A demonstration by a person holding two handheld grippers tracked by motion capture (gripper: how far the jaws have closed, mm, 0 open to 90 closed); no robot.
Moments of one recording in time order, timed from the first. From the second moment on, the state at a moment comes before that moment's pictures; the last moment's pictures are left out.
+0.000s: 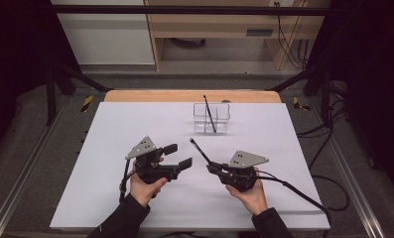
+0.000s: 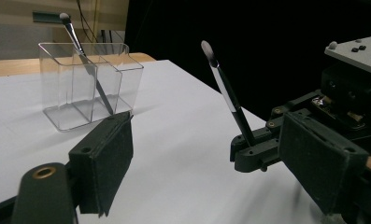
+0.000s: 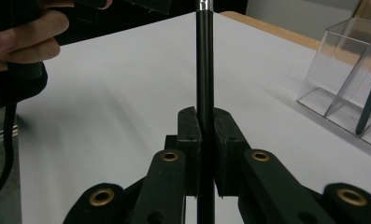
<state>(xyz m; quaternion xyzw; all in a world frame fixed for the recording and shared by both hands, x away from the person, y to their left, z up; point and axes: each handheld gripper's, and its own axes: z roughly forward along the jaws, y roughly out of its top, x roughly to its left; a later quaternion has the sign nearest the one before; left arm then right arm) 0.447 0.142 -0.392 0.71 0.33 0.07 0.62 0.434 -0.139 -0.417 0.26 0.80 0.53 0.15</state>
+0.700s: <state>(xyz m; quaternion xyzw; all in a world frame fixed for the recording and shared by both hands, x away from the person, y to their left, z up) 0.450 0.130 -0.394 0.70 0.32 0.05 0.63 0.433 -0.136 -0.419 0.26 0.79 0.53 0.15</state>
